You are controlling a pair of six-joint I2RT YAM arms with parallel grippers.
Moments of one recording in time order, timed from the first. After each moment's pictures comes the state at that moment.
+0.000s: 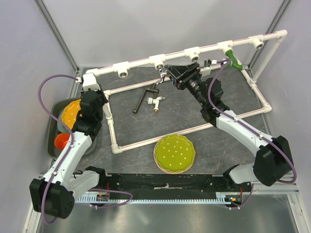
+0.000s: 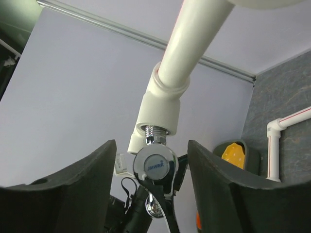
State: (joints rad) left arm -0.22 1.00 0.81 0.05 -0.44 -0.12; right arm 0.53 1.40 1.04 0.60 -0.09 1.33
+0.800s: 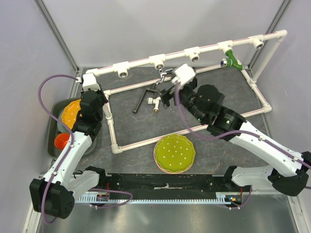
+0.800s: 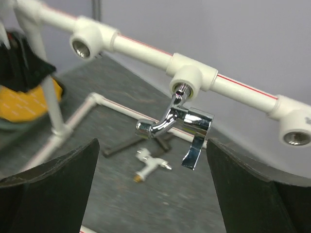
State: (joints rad) left arm -0.22 1.00 0.81 0.05 -0.44 -0.12; right arm 0.90 1.20 1.38 -0.13 0.27 -0.05
